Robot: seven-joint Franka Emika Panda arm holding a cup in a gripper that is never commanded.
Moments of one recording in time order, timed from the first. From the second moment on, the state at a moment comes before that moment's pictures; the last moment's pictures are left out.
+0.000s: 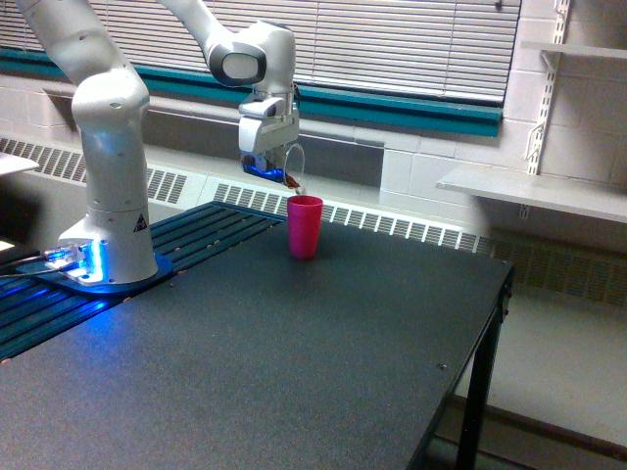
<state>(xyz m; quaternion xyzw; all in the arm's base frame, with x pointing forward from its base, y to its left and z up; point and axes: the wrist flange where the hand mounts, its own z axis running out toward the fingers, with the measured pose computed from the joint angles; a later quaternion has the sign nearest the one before) 0.174 0.284 0.309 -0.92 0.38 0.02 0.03</state>
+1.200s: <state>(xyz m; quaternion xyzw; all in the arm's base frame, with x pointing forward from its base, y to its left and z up) 0.184 0.280 0.304 -0.92 0.38 0.03 0.03</state>
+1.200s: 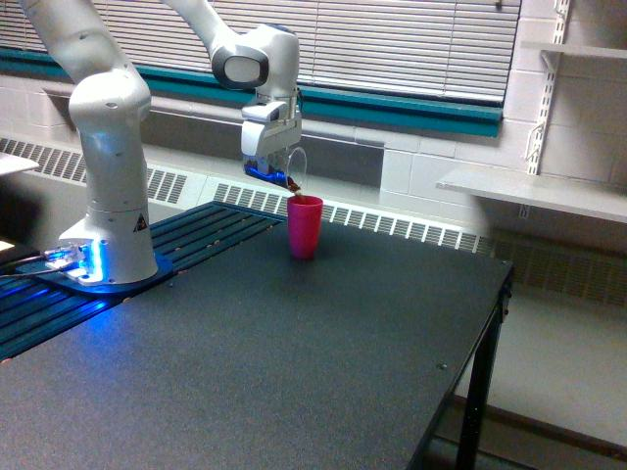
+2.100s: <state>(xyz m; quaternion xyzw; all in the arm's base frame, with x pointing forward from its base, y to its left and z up) 0.193 0.282 0.296 -0.93 0.37 0.05 0.03</state>
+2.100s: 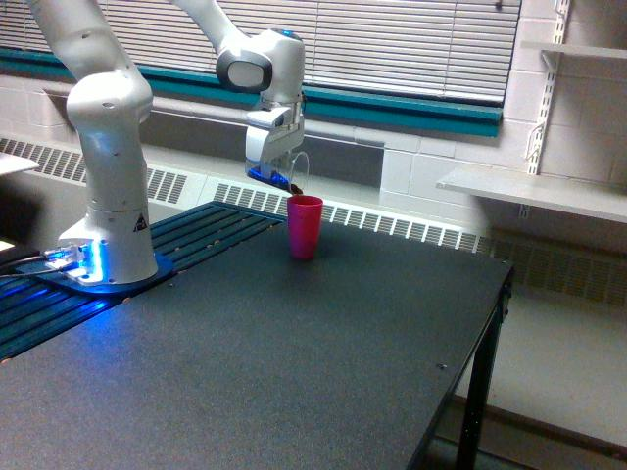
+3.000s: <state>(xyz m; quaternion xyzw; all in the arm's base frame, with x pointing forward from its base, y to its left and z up) 0.201 0.287 0.290 -0.93 0.35 0.07 0.04</state>
